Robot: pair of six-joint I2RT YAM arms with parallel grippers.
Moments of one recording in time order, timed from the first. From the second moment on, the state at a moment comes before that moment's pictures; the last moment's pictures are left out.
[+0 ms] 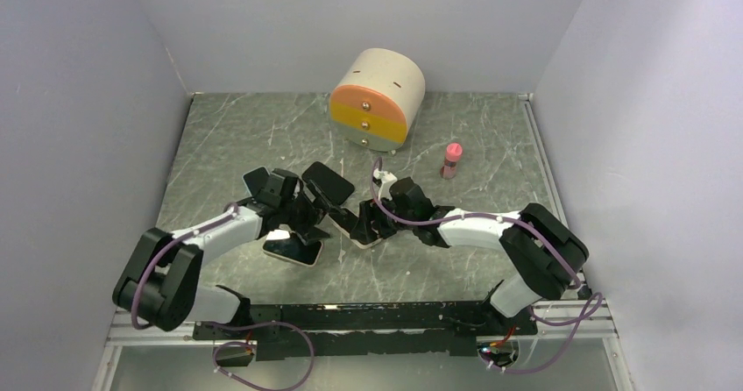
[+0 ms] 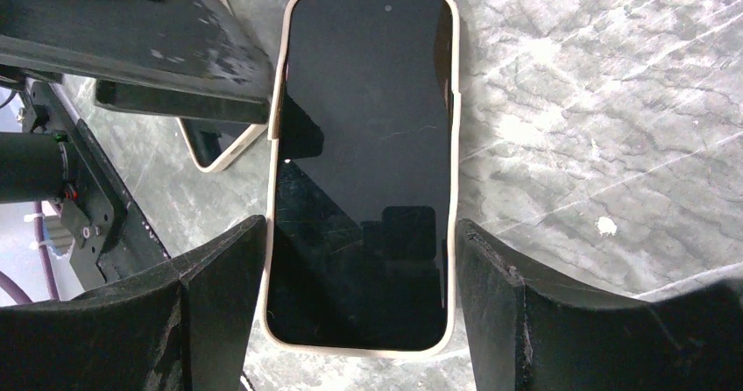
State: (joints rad) left arm -0.43 1.32 0.61 -0.14 0.38 -1.23; right arm 0.79 1.54 0.66 0.25 -0.29 0.48
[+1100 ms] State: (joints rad) left arm -0.46 1.59 0.41 0.65 0.38 -1.37; right arm 0.78 1.48 0.54 0.40 -0.22 0.54
